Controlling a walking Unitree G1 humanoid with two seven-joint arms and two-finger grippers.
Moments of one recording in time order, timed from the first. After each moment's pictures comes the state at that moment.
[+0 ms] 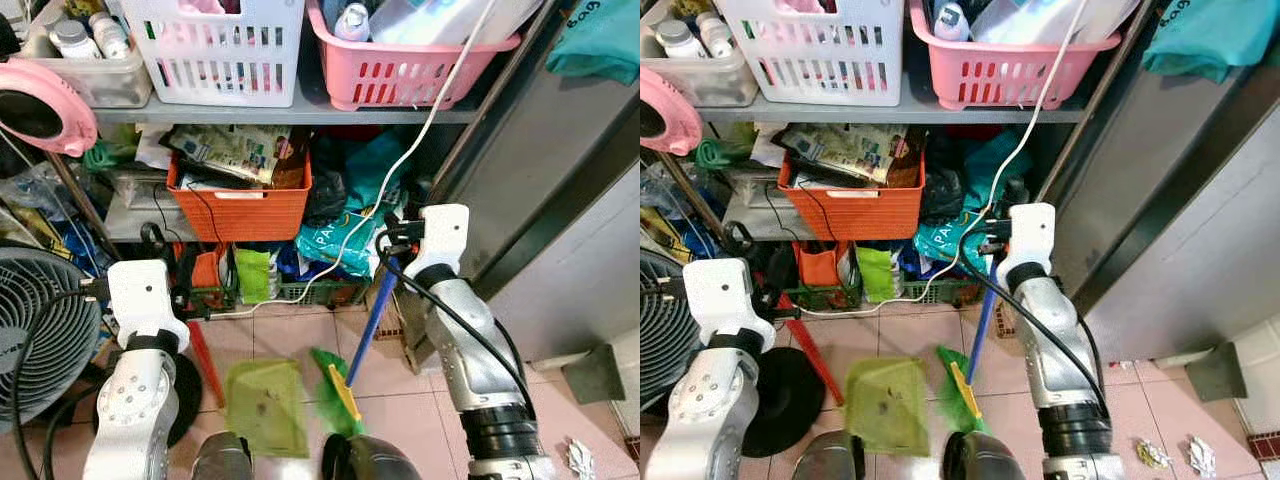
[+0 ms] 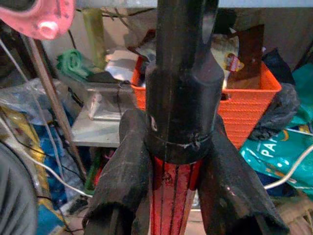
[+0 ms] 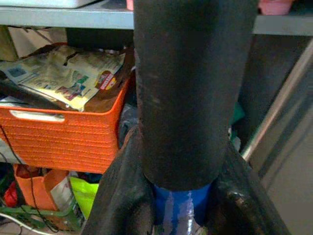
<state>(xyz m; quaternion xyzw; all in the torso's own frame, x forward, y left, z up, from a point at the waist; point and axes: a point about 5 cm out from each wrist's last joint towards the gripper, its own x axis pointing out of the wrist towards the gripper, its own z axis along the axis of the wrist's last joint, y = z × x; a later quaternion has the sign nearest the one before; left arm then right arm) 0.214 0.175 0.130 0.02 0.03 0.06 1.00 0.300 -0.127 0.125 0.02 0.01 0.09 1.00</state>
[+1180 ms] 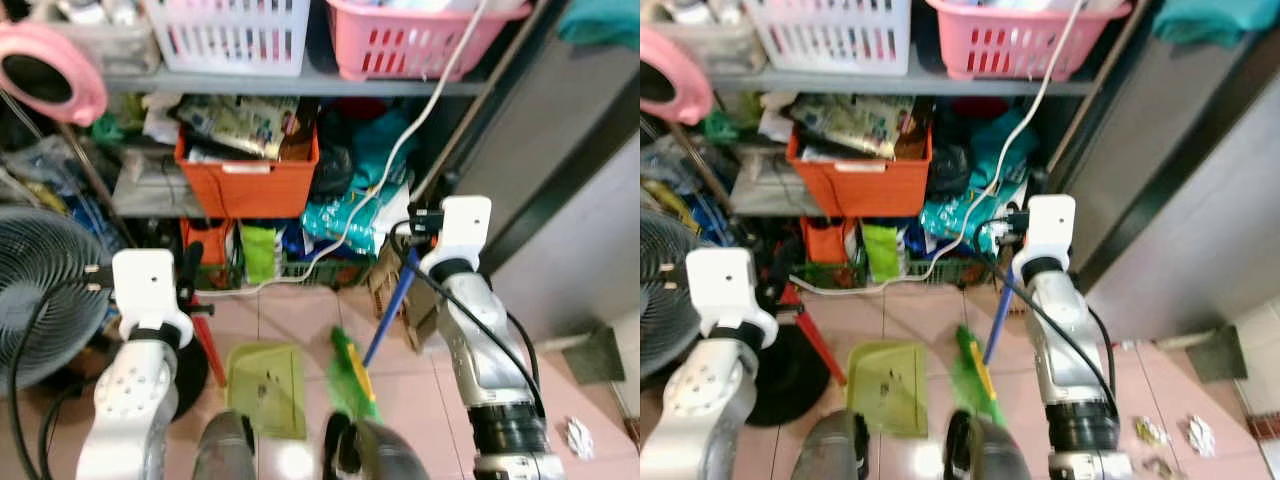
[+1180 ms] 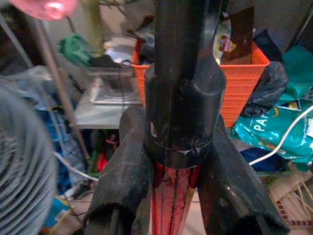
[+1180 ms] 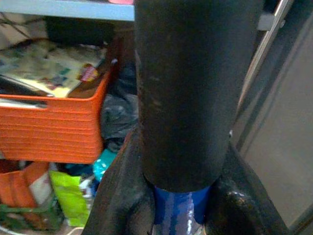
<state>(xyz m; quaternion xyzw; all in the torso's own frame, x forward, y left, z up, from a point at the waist) 0.218 0.169 0.139 0.03 0.04 0.03 1.00 0.304 -0.142 0.133 0.00 -0.01 0.03 1.00</state>
